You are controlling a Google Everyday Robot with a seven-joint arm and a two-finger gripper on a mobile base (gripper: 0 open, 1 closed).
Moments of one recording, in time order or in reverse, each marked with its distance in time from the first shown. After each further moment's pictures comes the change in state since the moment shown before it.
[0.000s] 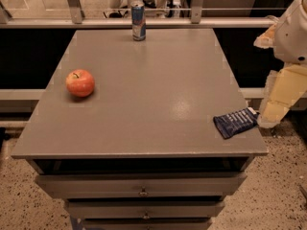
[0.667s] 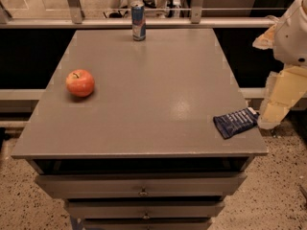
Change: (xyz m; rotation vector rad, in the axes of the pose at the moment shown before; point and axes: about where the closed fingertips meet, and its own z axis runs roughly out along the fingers) arm 0.000 0.001 0.002 -0.004 -0.007 -0.013
